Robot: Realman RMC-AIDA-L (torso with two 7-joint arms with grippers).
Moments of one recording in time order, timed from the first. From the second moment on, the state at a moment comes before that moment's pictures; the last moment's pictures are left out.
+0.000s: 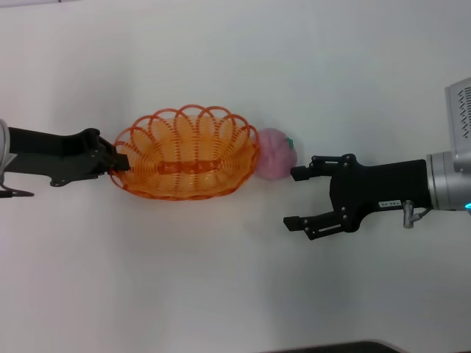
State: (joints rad) left arm -0.66 -2.17 0.61 0.89 2.59 1.54 -2.74; right arm 0.42 2.09 -0.88 -0.61 -2.06 -1.49 1.15
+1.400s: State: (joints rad) left arm -0.58 -2.15 0.63 0.88 2.46 1.53 -2.73; right arm 0.42 2.09 -0.88 -0.60 -2.06 -1.49 1.15
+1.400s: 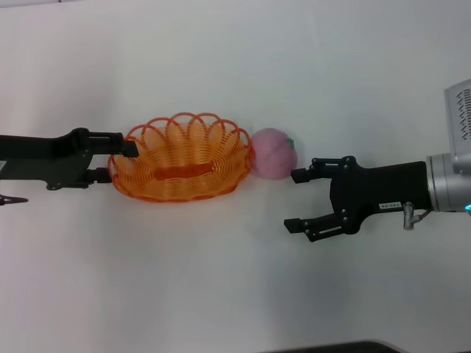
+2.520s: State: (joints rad) left arm -0.36 -2.16 0.40 0.75 2.24 1.72 -1.22; right arm 0.43 2.09 -0.88 -0.60 -2.06 -1.49 1.16
